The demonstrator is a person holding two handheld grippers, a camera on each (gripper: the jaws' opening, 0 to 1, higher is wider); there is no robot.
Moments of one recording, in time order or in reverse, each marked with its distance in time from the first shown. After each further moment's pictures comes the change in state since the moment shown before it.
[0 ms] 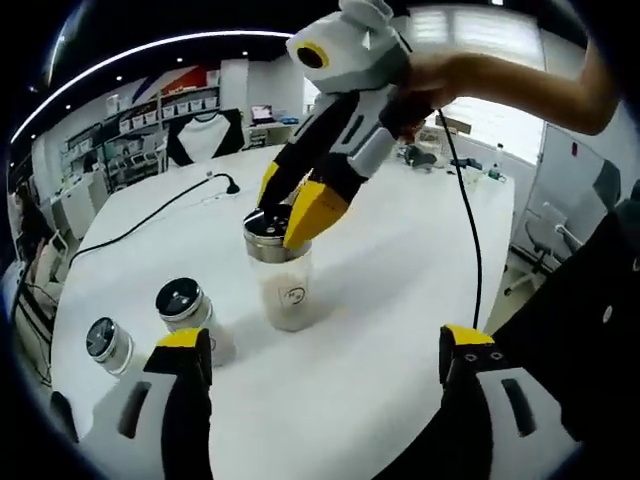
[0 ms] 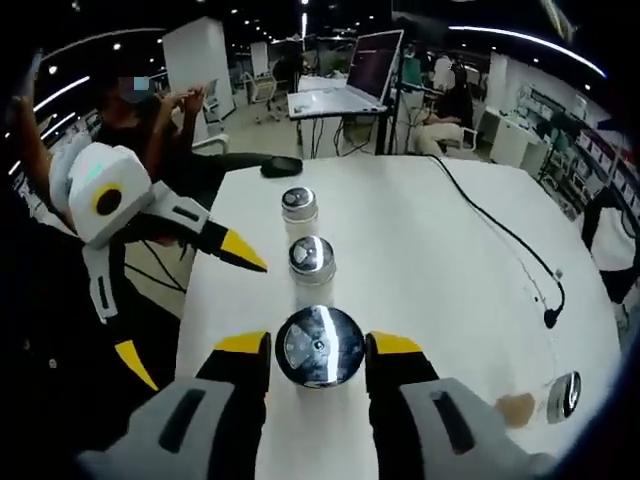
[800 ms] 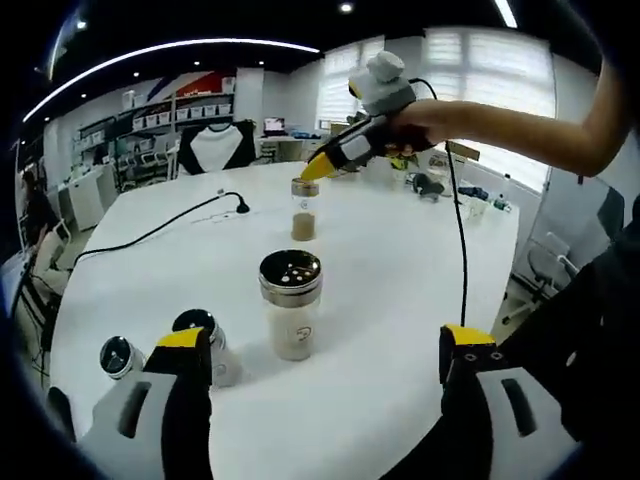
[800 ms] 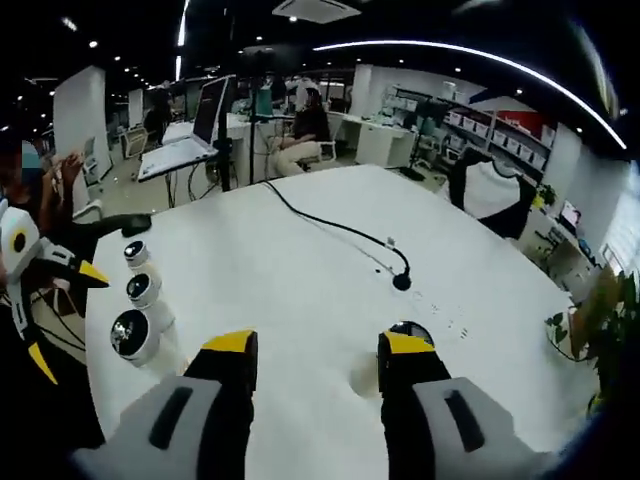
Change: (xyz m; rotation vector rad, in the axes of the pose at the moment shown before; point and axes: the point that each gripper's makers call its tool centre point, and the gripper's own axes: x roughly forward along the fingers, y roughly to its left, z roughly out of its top) left arm -0.012 0.005 0.037 -0.082 -0.086 0.023; right arm -0.111 -0.173 -0.035 0.234 -0.091 -0.581
